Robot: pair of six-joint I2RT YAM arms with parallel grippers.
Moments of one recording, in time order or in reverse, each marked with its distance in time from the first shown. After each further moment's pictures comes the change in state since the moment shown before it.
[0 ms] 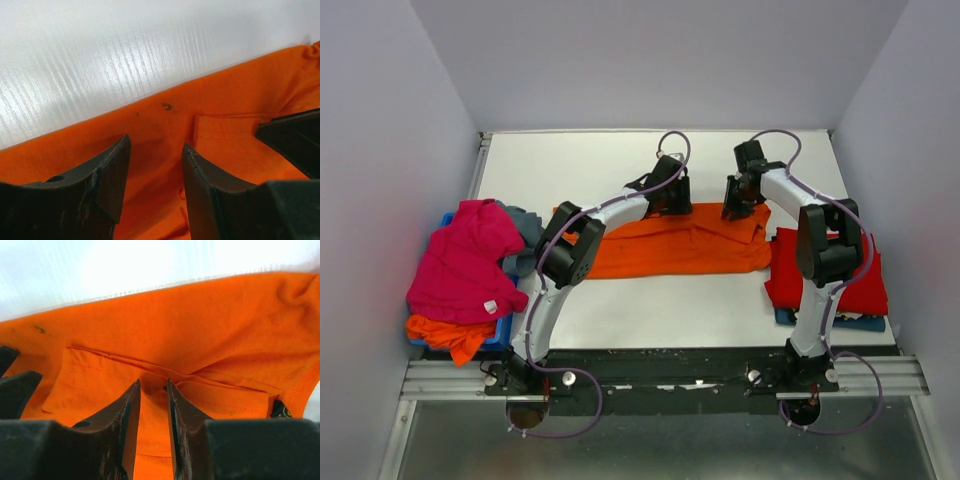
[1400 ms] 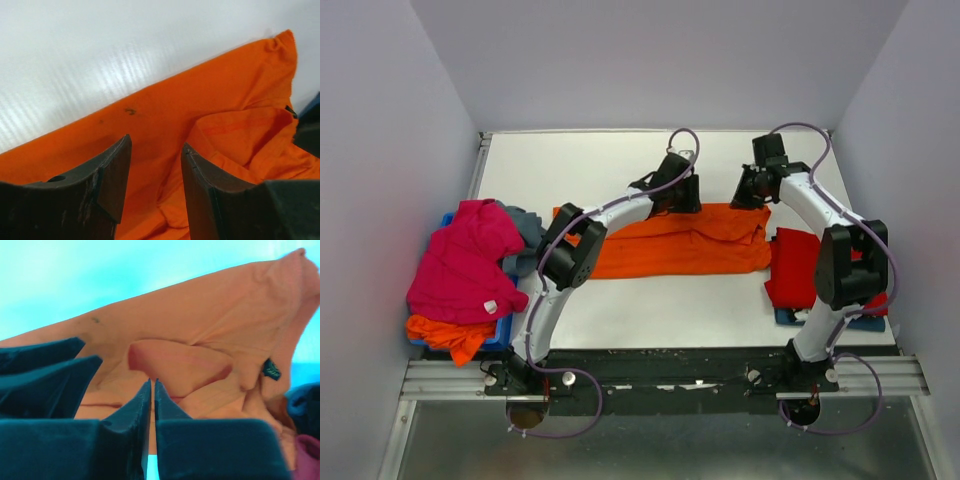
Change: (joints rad) left arm -0.016 -0.004 0.034 0.003 0.034 0.045; right arm -0.027 -0.229 -0.095 0.040 -0.039 0.106
